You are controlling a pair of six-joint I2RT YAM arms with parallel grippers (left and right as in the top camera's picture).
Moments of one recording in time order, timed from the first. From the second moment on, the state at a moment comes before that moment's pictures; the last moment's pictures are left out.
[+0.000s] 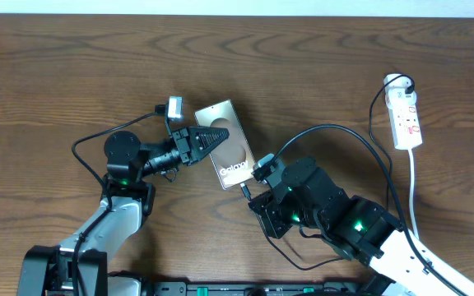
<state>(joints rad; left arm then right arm) -0.11 1.41 0.45 0.98 1.09 -1.30 0.82 1.09 0.81 -0.57 -0.29 0.32</state>
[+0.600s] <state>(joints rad) -0.11 1.41 0.45 0.98 1.08 -1.30 0.82 1.09 0.81 -0.55 -0.28 0.33</state>
